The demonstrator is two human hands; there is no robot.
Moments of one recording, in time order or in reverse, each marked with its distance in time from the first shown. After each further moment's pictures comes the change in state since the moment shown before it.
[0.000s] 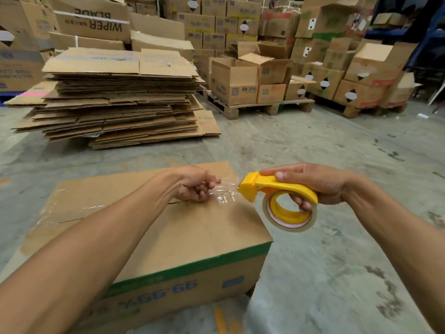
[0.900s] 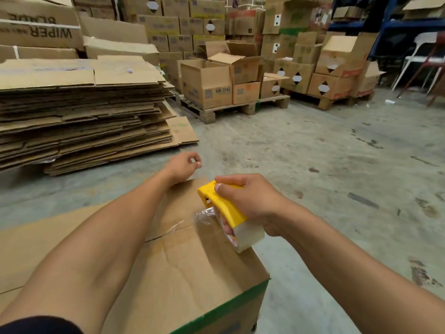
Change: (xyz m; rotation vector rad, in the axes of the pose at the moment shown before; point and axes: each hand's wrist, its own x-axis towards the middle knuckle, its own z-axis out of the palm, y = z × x) left_hand 0.149 0.068 -0.027 0.871 0.400 0.619; right_hand 0.082 -0.013 0.062 0.266 0.456 -0.107
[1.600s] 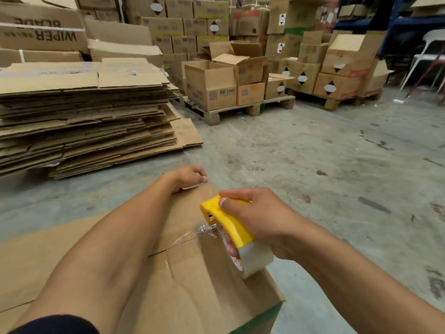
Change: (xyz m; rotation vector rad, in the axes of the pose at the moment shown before) left_hand 0.021 -0.021 0.014 -0.108 -0.292 -0.170; right_hand -0.003 0.004 0.009 0.116 -0.032 0.069
